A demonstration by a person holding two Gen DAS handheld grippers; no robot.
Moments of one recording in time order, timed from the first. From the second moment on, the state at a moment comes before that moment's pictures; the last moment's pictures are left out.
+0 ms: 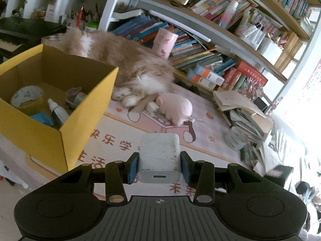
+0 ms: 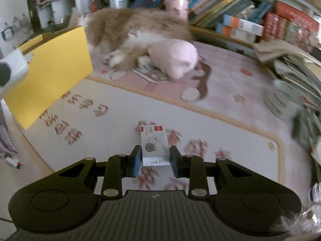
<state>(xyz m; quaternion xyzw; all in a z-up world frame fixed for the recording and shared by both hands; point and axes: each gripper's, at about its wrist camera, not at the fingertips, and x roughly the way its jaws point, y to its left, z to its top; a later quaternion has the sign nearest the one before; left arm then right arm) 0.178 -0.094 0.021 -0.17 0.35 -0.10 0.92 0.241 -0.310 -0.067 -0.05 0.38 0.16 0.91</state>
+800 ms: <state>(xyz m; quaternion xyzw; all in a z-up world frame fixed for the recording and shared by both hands) 0.173 -0.106 0.032 -0.17 0.34 -0.15 0.91 0.231 -0.316 -0.062 -0.04 0.39 0.15 0.91</state>
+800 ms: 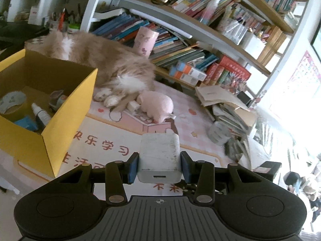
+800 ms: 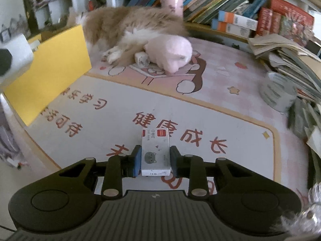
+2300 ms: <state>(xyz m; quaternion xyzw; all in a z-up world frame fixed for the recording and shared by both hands) 0.077 0.093 0.021 -0.16 0.34 -0.22 0.90 0.050 -0.126 0.019 0.02 0.35 0.12 0.93</state>
